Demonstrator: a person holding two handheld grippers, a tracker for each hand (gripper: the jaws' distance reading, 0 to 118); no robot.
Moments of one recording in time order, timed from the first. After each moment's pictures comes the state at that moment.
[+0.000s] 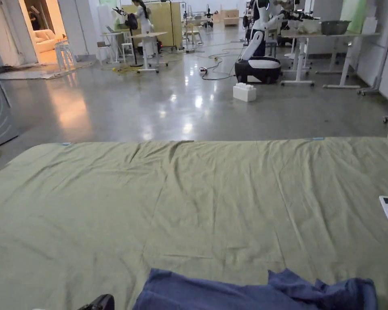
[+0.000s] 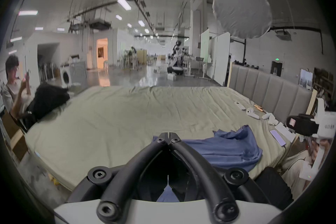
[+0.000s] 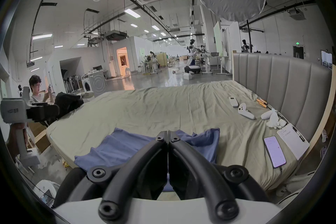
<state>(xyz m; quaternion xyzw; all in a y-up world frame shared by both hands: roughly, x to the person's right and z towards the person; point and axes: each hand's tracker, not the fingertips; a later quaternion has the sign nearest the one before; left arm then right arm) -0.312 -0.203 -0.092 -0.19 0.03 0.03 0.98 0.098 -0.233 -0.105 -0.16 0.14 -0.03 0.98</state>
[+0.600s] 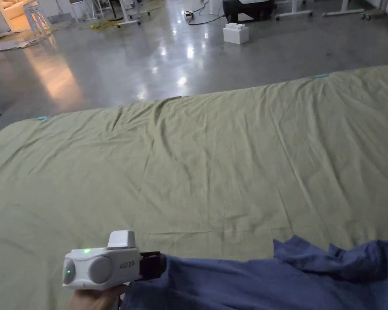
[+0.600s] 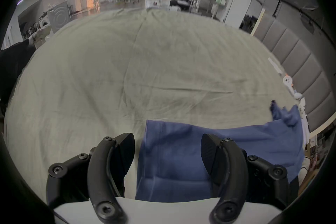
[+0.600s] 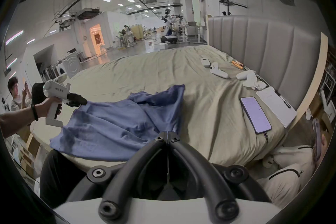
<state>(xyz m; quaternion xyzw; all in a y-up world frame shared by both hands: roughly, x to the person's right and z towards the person) -0.360 -0.388 -0.401 -0.48 0.01 0.06 0.88 0.164 -0.298 -0.120 -0.30 0.04 -0.04 0.95</state>
